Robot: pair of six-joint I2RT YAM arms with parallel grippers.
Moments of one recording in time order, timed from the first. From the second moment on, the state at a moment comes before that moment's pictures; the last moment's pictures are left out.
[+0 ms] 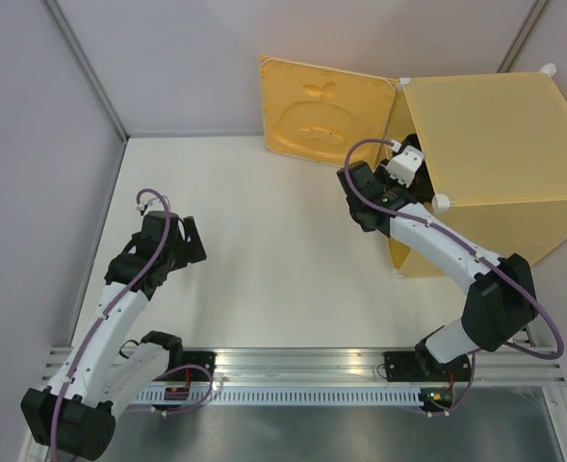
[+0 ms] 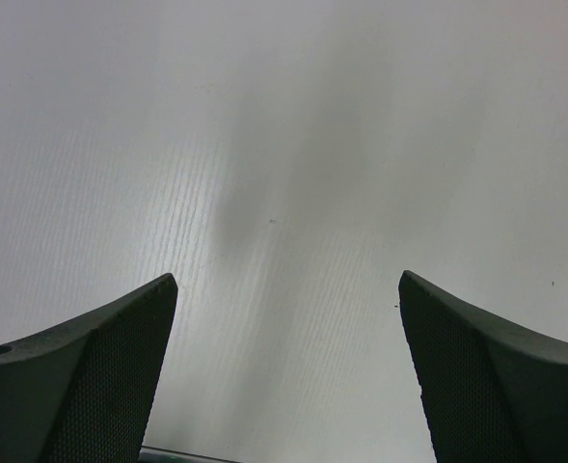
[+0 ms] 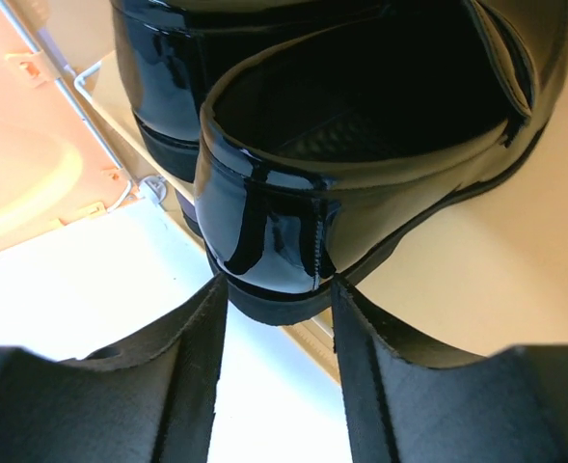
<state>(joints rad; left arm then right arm) -0.25 0.85 0.80 -0.77 -0.28 -0.45 0.56 1.51 1.22 -0.58 1.18 0.88</state>
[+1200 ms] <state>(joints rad) -0.25 0.86 0.80 -0.77 -0.28 -0.45 0.68 1.50 1.27 -0.41 0.81 0.41</state>
